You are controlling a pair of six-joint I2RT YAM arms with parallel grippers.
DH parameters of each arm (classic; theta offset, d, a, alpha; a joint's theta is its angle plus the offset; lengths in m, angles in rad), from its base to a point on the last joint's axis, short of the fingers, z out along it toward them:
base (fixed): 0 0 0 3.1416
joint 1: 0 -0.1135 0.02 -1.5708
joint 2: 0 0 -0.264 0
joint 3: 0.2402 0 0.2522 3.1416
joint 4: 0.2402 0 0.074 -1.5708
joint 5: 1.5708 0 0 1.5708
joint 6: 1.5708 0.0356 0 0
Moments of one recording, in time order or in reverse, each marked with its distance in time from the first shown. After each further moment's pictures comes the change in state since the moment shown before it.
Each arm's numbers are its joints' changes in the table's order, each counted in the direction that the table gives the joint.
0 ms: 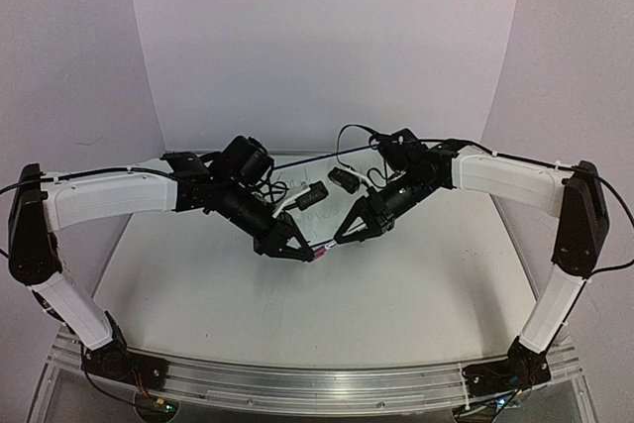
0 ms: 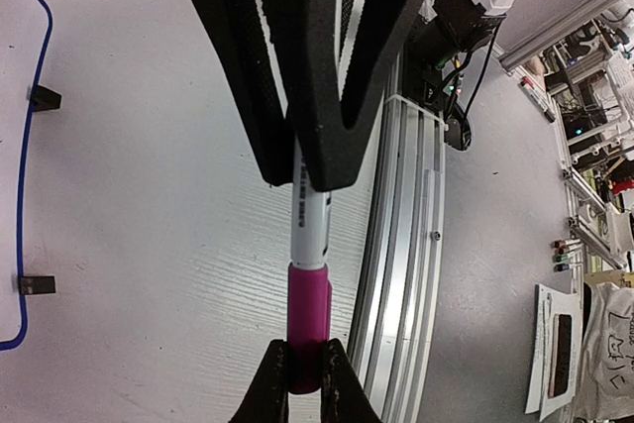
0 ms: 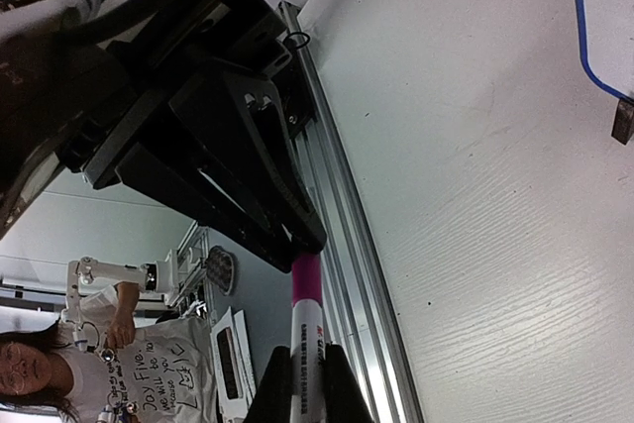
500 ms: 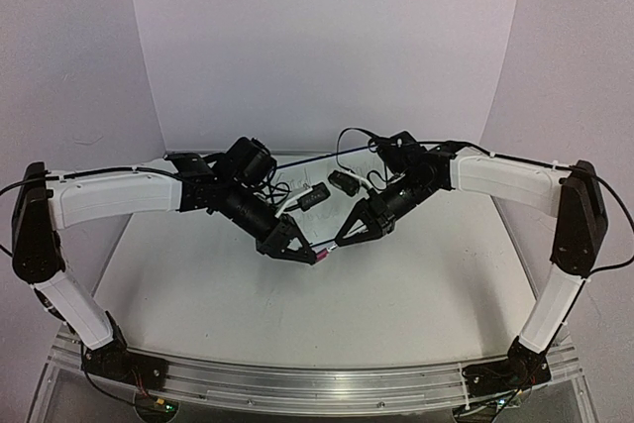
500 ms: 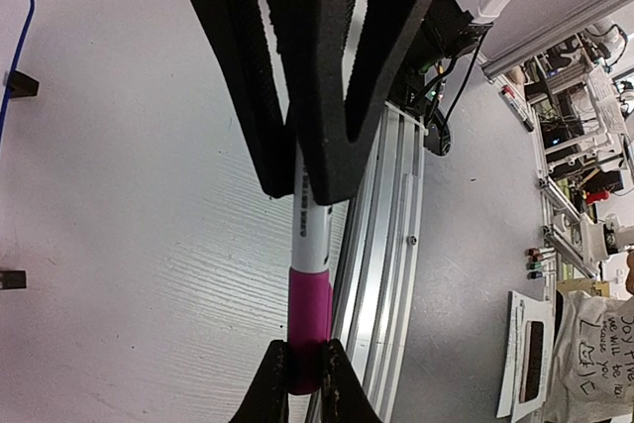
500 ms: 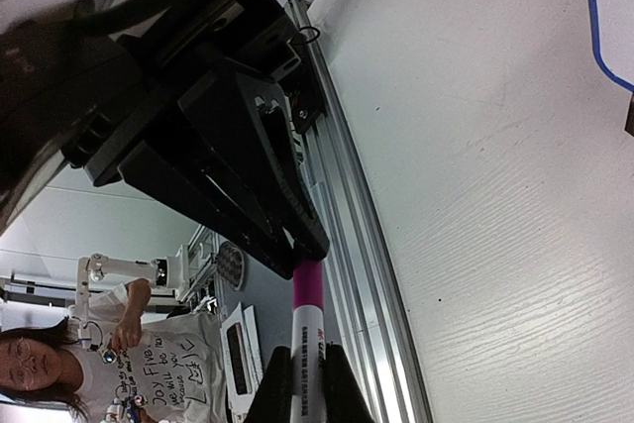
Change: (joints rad) left arm -0.001 -0.021 0.008 -0.008 0.053 -0.064; right arm 0.000 -0.010 -0.007 0.004 -0.035 0.000
